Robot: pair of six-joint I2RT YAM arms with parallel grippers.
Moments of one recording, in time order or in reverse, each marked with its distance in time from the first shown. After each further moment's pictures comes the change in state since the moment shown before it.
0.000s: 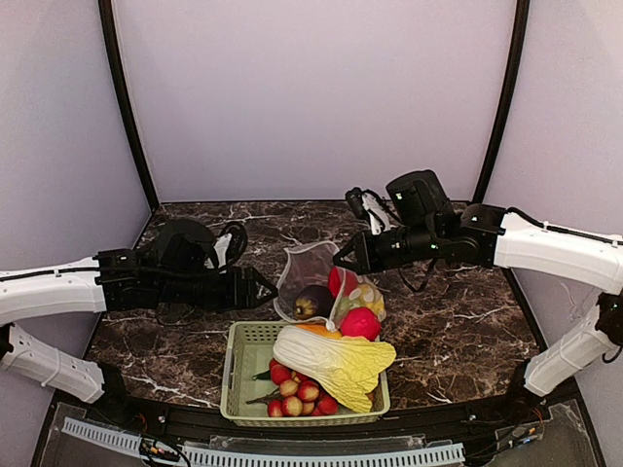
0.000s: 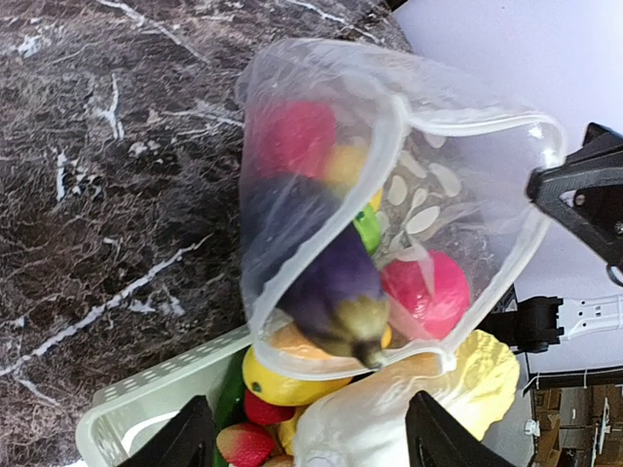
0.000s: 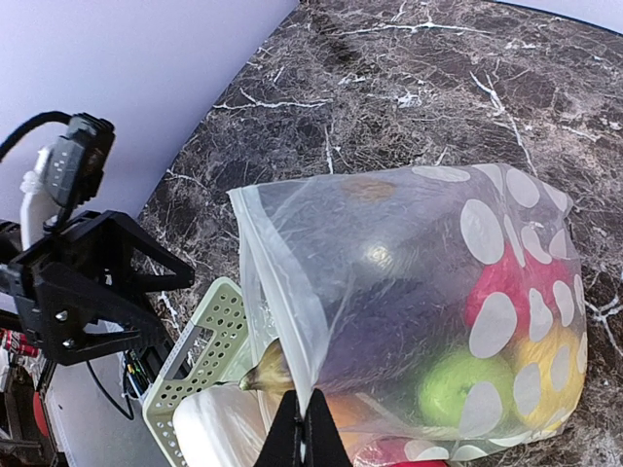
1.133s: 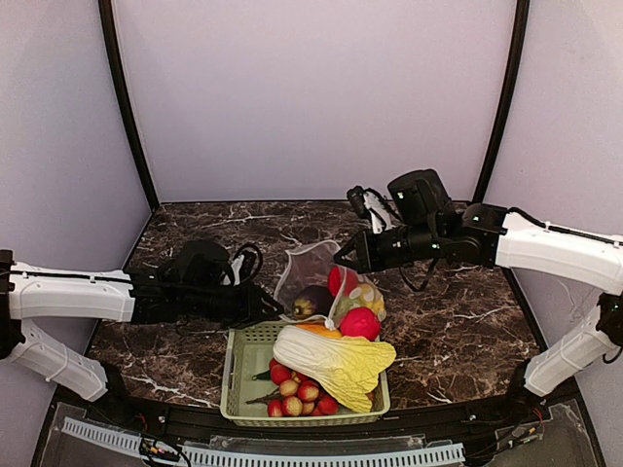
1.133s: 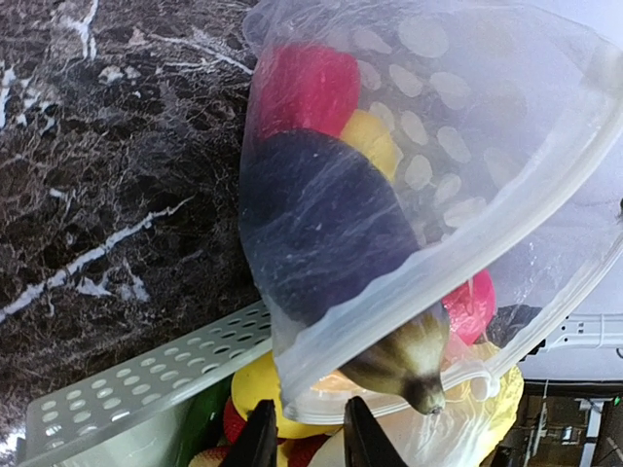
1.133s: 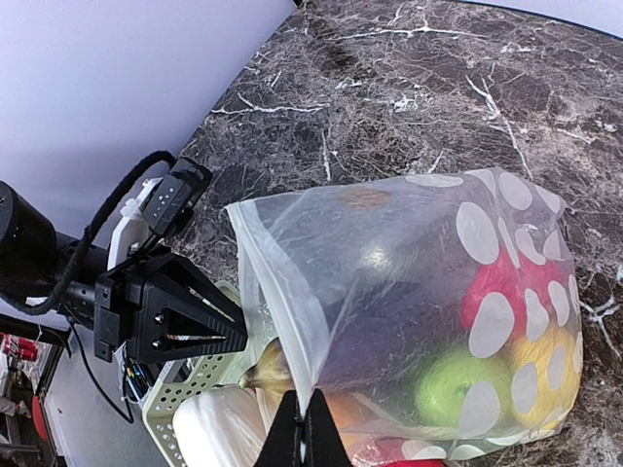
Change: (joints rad) left arm 0.053 0.131 -0.165 0.277 0.157 -0.153; right arm 0.000 -0.006 0.000 0.000 0.011 0.004
